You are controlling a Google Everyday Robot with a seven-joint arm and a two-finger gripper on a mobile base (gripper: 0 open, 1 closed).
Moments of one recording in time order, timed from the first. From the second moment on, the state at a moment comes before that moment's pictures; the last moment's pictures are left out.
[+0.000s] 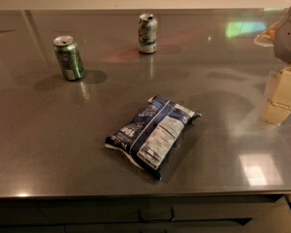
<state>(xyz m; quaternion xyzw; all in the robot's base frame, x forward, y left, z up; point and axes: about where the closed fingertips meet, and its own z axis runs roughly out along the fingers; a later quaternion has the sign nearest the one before) 0.438 -0.217 0.976 -0.60 0.78 -0.03 0.16</state>
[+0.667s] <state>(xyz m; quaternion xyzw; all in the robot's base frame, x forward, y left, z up) 0.445 -0.205 0.975 -0.62 0.77 -0.01 0.17</state>
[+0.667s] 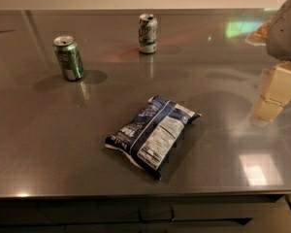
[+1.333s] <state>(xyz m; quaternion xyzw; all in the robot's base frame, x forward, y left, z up) 0.465 -0.150 0.954 -0.68 0.71 0.04 0.17</state>
